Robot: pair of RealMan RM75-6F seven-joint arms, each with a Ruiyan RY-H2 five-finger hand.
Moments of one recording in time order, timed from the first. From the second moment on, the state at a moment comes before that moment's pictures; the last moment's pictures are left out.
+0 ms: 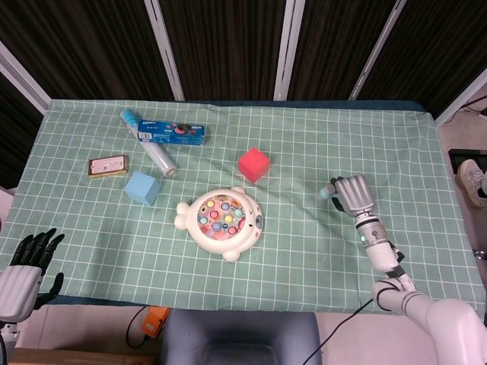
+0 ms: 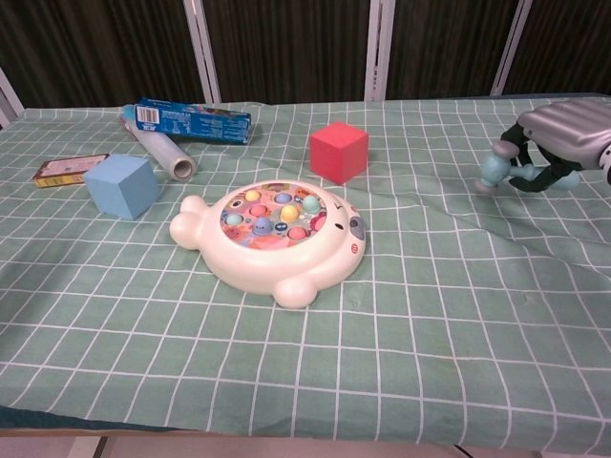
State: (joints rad) left arm -0.08 -1.09 0.02 -1.61 1.60 1.50 0.03; right arm 0.71 -1.73 0.05 -0.68 -1.22 1.02 -0.11
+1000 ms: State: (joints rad) left arm -0.08 -1.09 0.02 -1.61 1.60 1.49 0.03; right arm 0.70 -1.84 0.12 -0.54 -1.31 0.92 0.07
